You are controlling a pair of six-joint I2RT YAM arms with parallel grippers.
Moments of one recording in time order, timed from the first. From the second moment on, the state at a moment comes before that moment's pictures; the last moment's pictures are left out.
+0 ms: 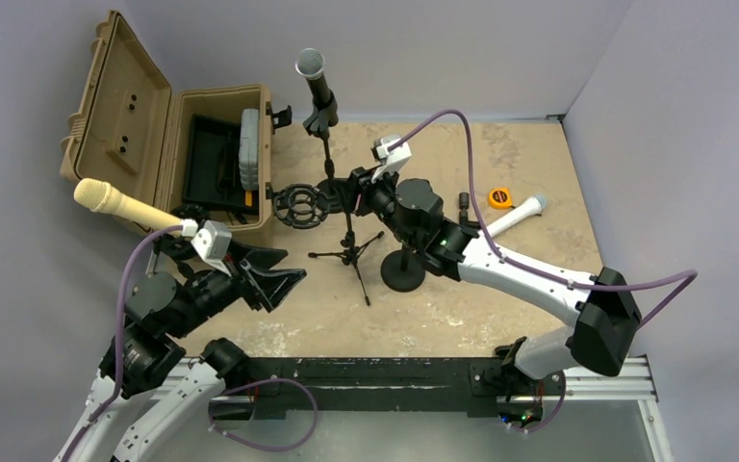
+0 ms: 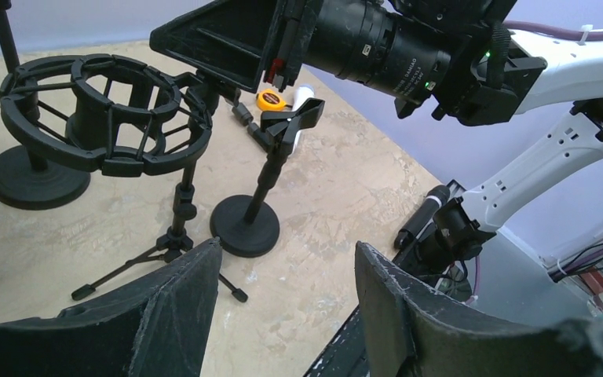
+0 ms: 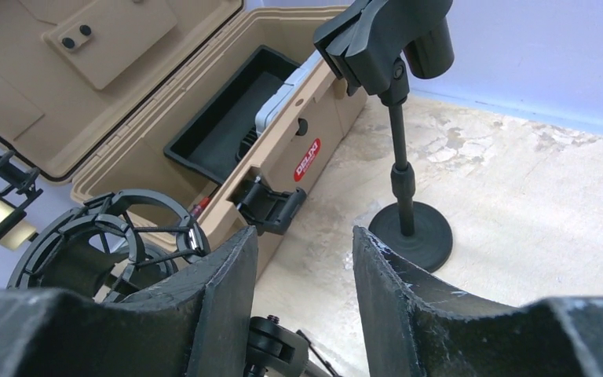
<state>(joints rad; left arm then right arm) -0.61 0.33 0.80 -0.46 0.26 -0.40 0.93 1.43 1.12 0.29 0.28 0.27</state>
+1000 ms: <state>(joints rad) -0.61 0.38 0.86 -0.56 0.20 -0.36 1.01 1.36 1.00 0.41 0.43 0.32</state>
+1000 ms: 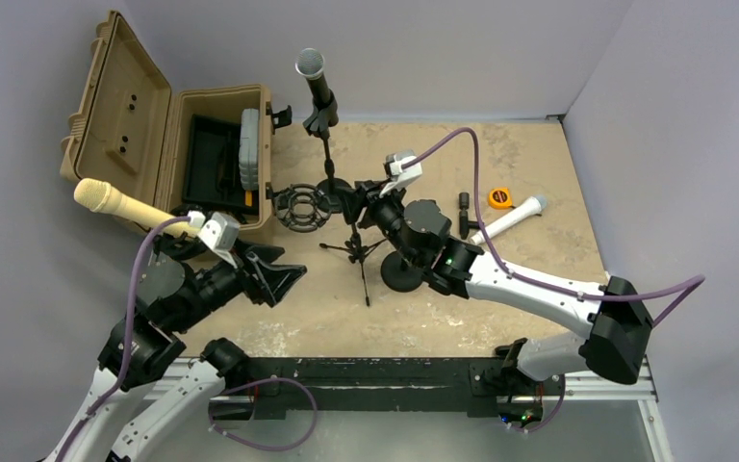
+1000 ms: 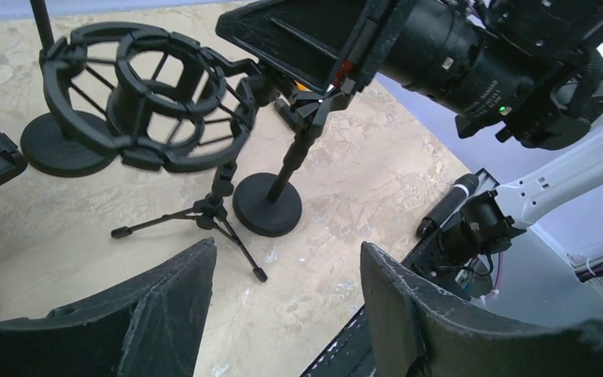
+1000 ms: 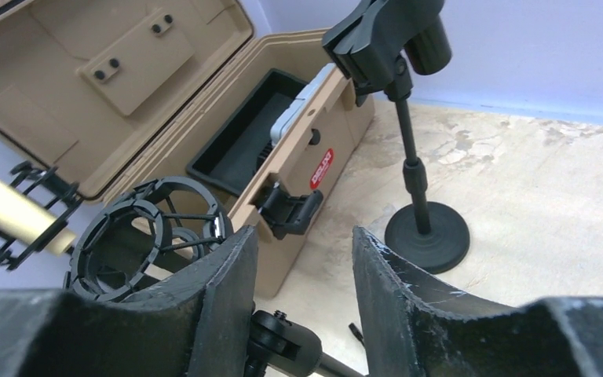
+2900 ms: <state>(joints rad) -0.64 1.20 0.21 1.01 0.03 -0.75 0.85 1.19 0.90 0.44 -0.06 0.06</state>
